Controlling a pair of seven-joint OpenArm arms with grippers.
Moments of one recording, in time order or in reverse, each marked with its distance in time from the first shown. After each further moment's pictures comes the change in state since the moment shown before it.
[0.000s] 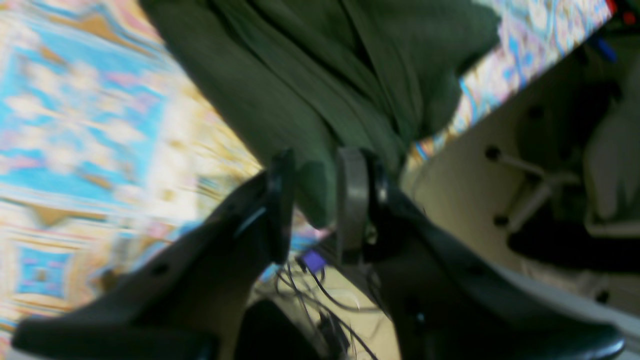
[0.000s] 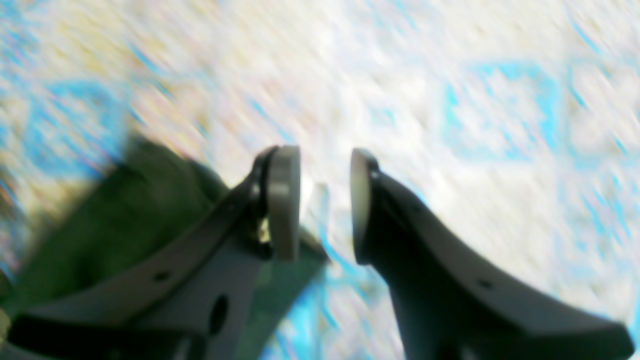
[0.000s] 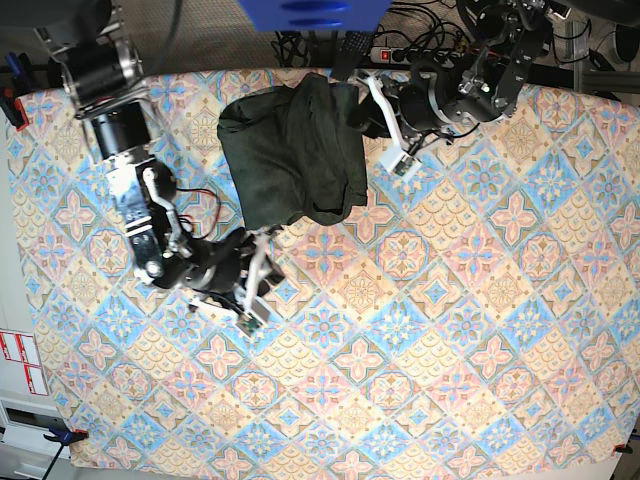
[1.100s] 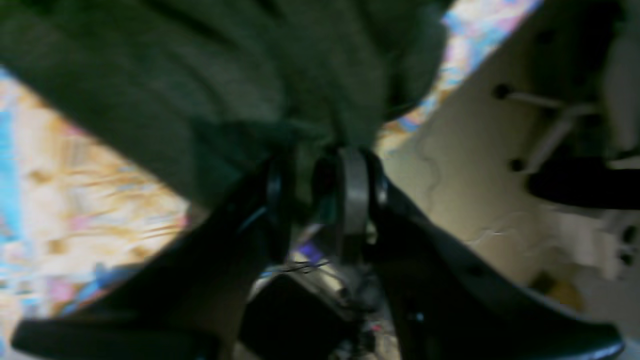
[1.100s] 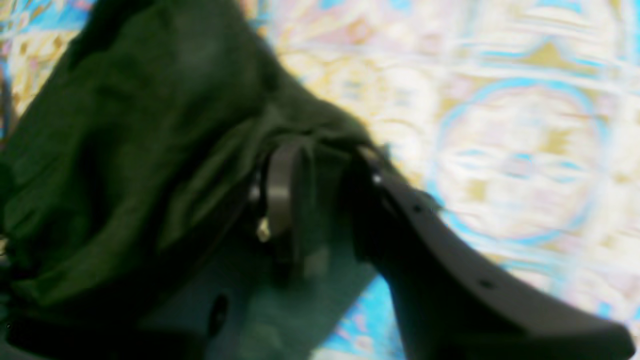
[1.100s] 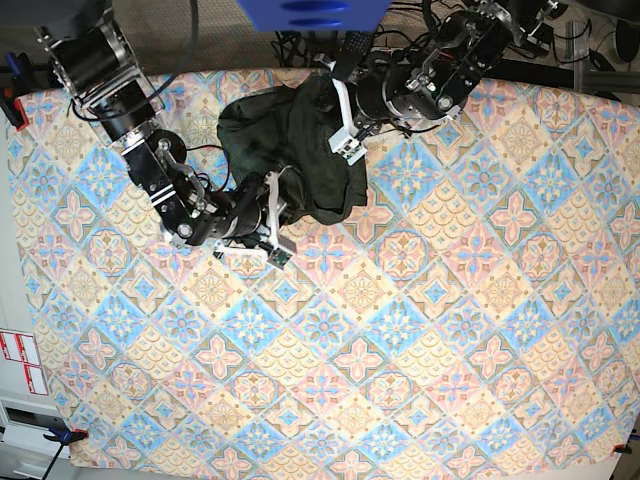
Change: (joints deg) left arm -6.2 4.5 12.9 -8.9 8.0 0.3 -0.4; right arm -3.3 1.4 -11.6 -3.6 0.4 0.2 0.1
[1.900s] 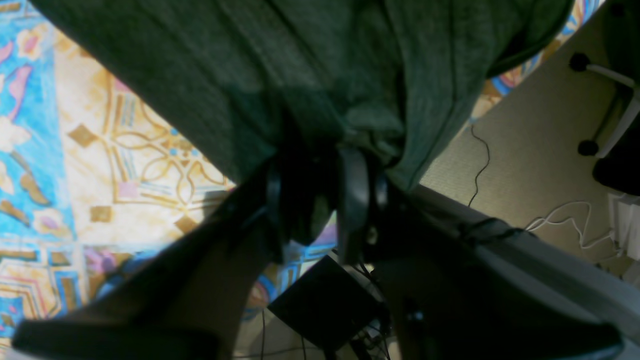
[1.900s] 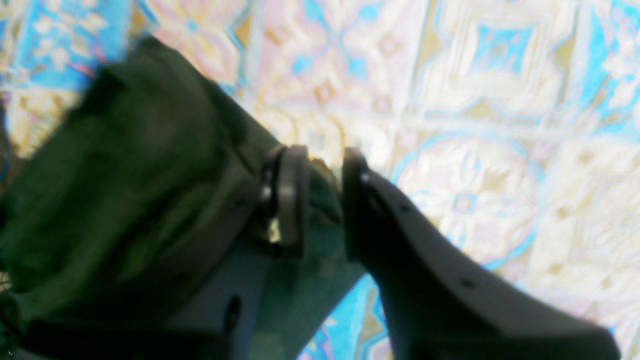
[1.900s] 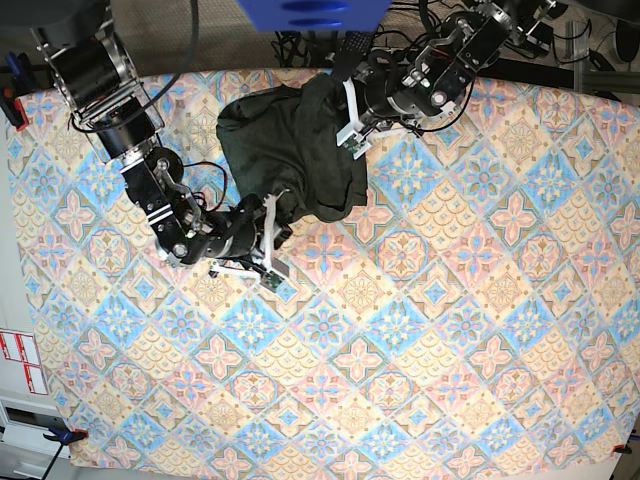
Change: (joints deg) left arm 0.3 0.0 0.1 -4.0 7.0 -0.1 0.0; right arm 4.7 -0.4 0.7 -8.5 0.2 0.5 5.1
